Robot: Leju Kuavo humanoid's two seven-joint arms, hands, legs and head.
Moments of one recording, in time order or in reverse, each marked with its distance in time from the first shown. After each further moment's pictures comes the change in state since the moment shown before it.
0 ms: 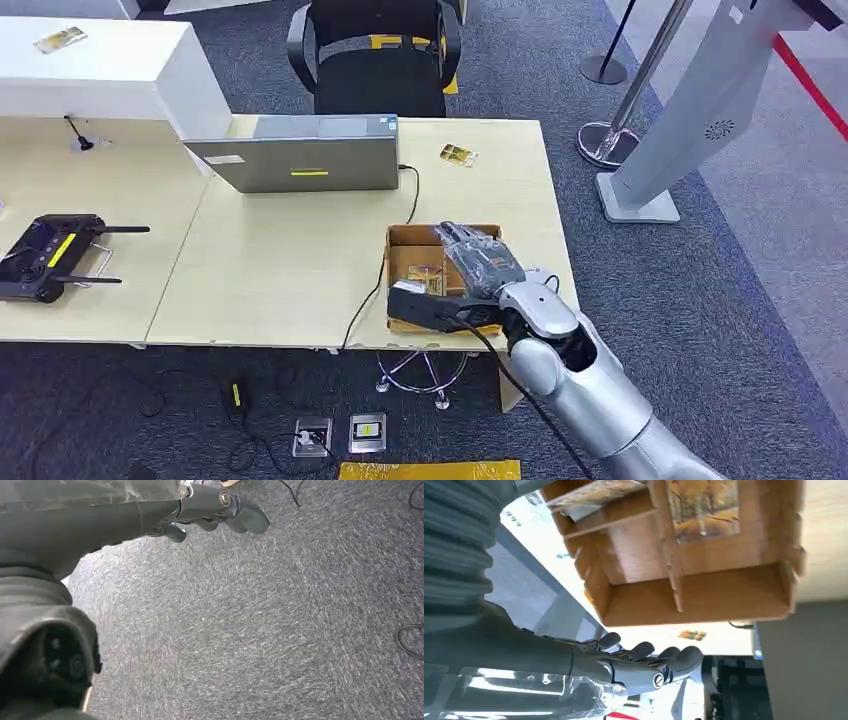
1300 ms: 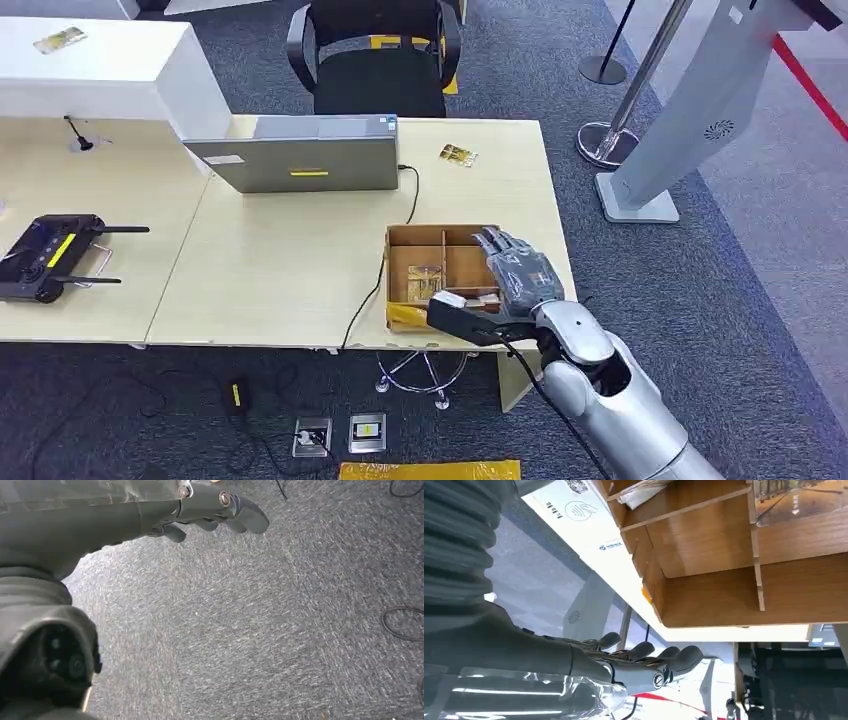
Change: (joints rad) left arm -0.002 -0.031 0.008 0.002 -0.027 -0.005 -0.024; right arm 0.100 -0.100 -0.046 -0.048 0.096 -0.125 -0.023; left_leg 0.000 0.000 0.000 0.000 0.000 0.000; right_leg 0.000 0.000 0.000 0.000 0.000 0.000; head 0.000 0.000
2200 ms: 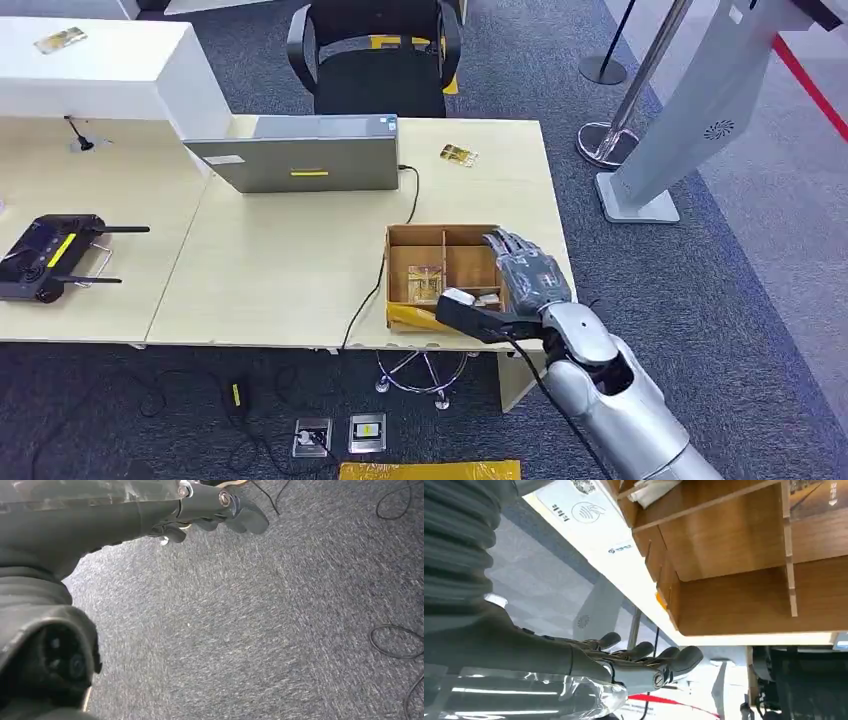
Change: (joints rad) left arm -0.003 0.036 0.022 0.000 0.001 -0.005 -0.056; right arm 0.008 0.000 -0.025 0.045 0.004 -0.039 -0.005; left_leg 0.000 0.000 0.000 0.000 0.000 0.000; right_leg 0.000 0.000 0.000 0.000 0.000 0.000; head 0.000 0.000
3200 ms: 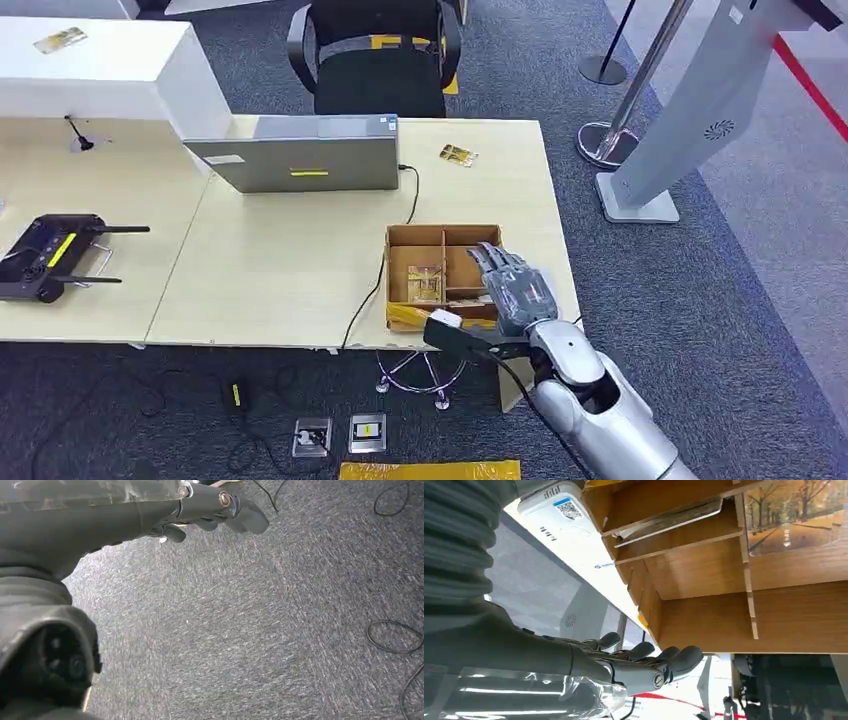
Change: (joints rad) left arm 0.000 -0.015 0.001 0.002 -0.001 0.011 0.000; right arm 0.048 0.020 0.037 0.014 0.045 -0.078 -0.042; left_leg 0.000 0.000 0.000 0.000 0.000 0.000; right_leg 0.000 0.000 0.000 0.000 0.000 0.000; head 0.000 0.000
